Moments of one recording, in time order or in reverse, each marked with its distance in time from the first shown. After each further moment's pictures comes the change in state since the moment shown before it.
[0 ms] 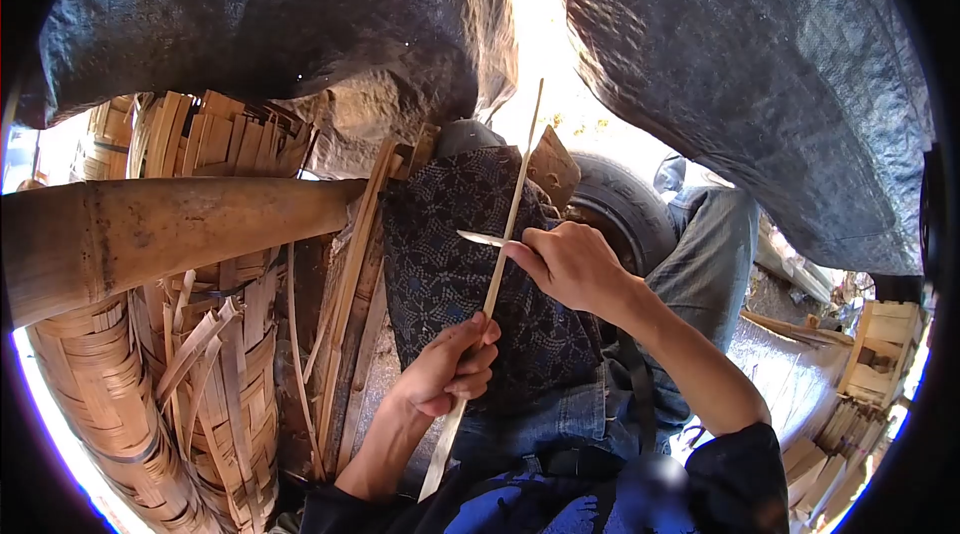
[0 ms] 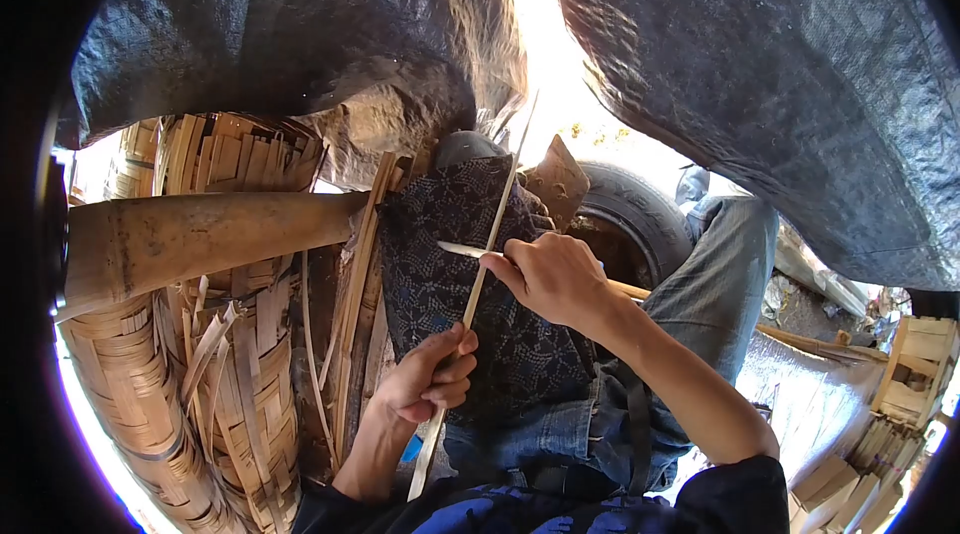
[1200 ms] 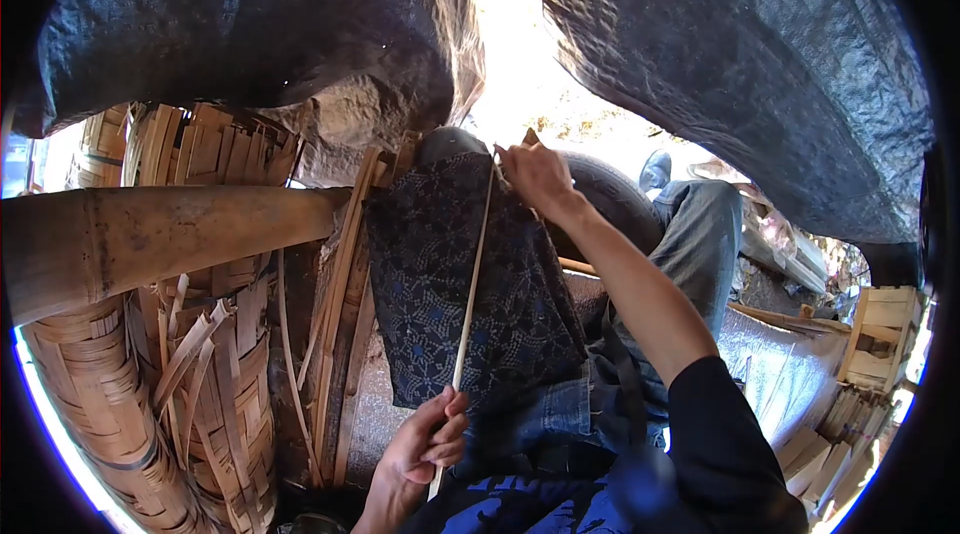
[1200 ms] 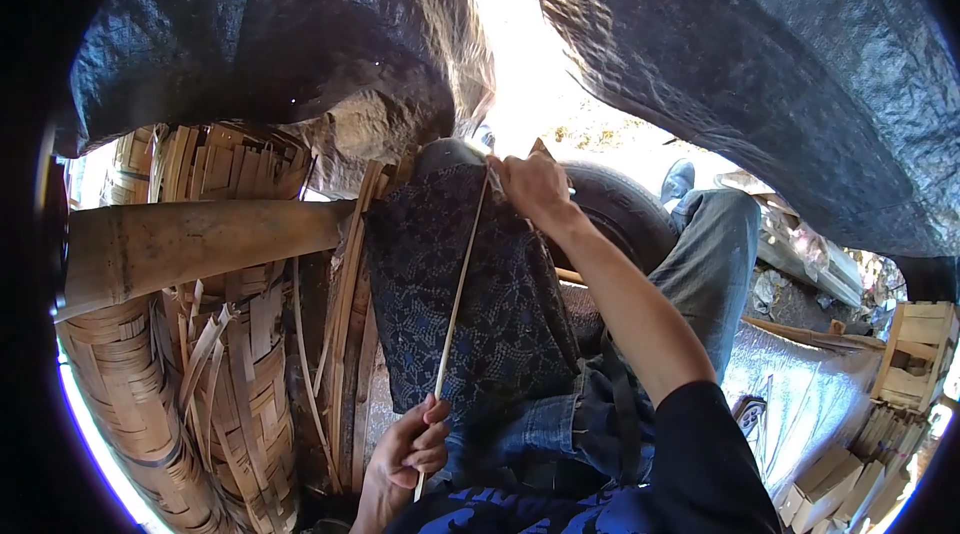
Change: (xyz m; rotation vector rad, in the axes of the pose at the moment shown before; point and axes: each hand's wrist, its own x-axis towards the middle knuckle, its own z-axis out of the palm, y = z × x) left_hand -0.056 -0.062 -0.008 -0.419 0.017 -0.103; right_hand 0.087 0.108 0.051 -0.175 0.289 0.108
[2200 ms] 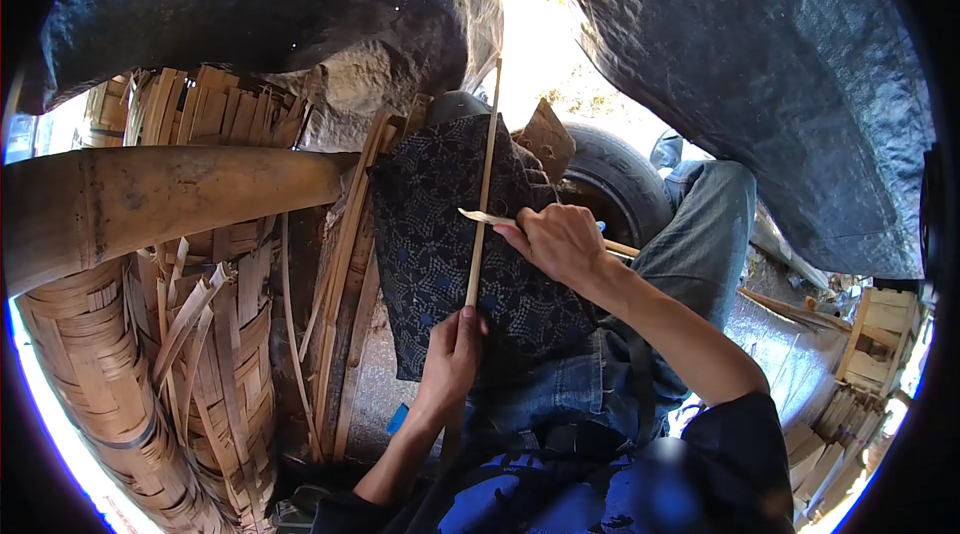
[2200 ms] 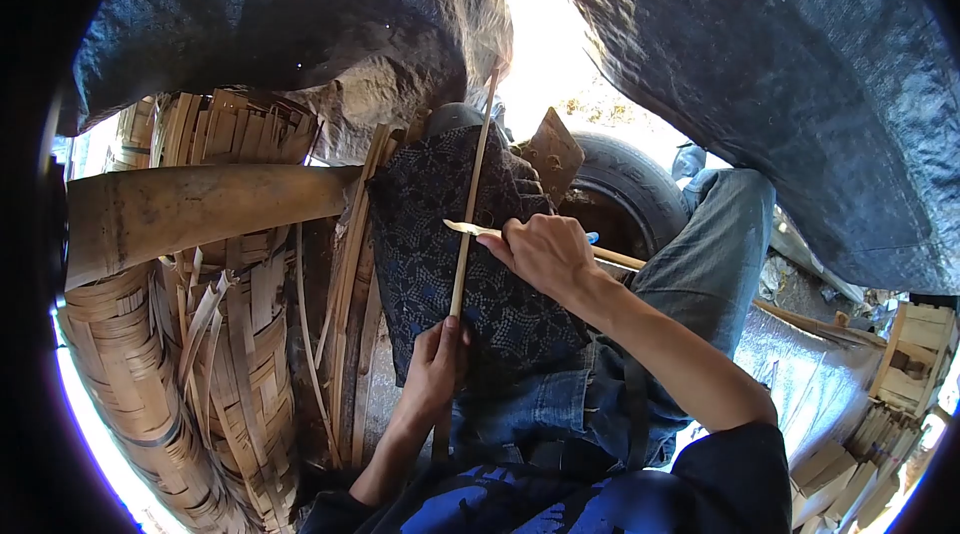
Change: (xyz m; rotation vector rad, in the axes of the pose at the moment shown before) left_hand 0.059 0.006 0.013 0.898 0.448 0.575; right_hand -0.097 -0.081 -0.061 -0.143 -0.263 -0.129
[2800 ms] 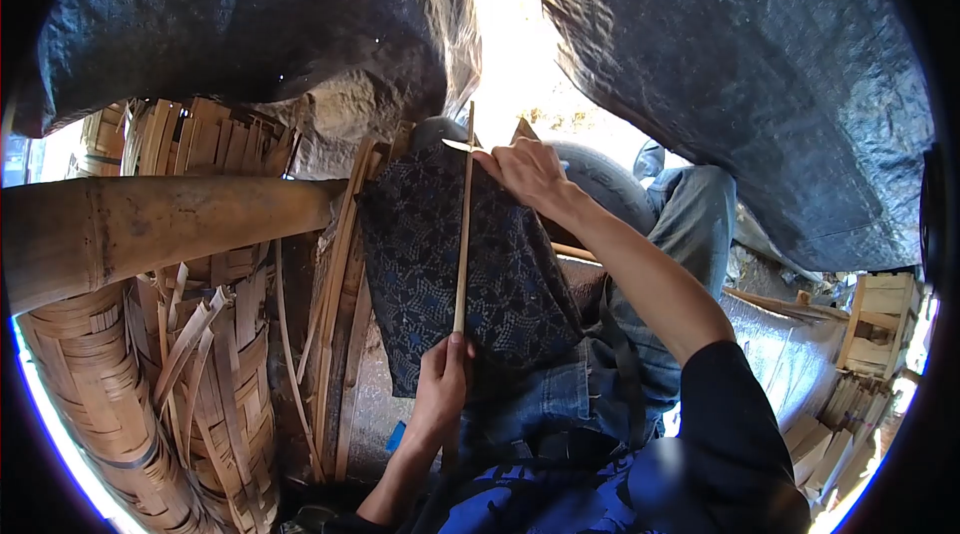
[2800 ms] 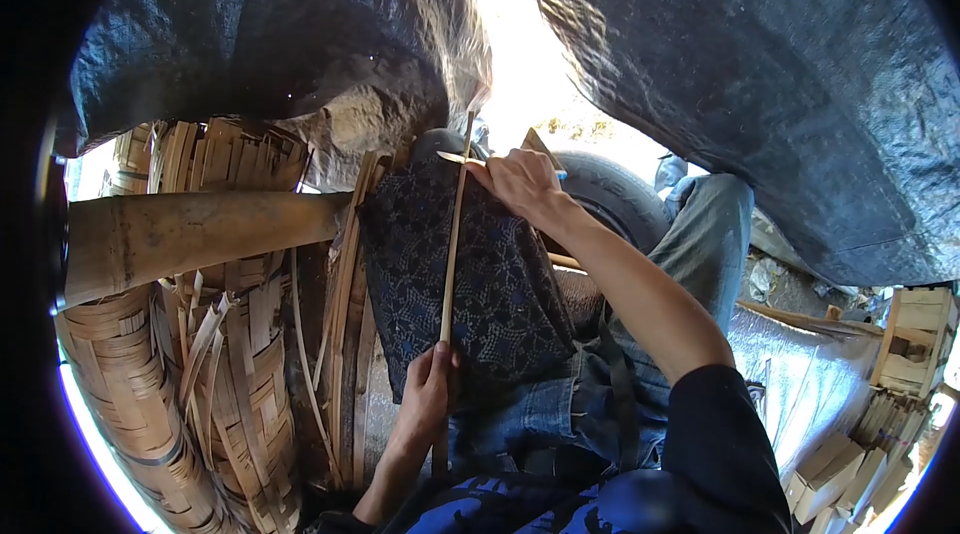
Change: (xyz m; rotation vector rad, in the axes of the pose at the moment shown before) left_hand -0.011 -0.001 0.001 -0.029 0.006 -0.040; right_hand 0.087 0.076 0.044 -0.152 0.495 -0.215
